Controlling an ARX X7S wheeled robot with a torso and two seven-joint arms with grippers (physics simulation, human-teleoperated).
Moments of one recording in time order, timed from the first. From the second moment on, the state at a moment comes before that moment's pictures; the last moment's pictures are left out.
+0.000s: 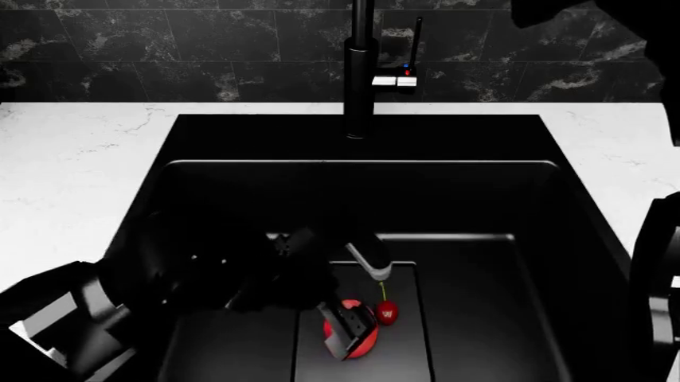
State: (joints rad) left arm -1.24 -0.37 1.10 -0.05 -1.19 -1.19 -0.03; right arm 1.45 0.38 -0.19 0.11 0.05 1.10 -0.35
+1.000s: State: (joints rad) left arm -1.21 -0.28 1.24 -0.24 -1.04 -1.06 0.14; right arm 1.46 0.38 -0.21 0.13 0.06 1.08 -0.34
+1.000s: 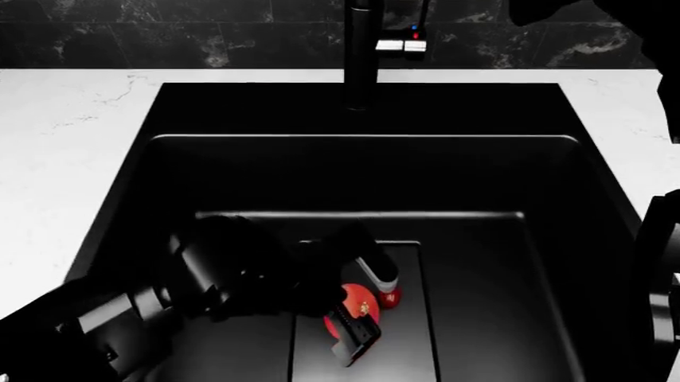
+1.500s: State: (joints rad) left arm -1.22 -0.22 1.31 -0.35 -0.98 -1.06 0.20; right arm 1.46 0.38 -0.20 0.14 0.07 1.07 -0.34
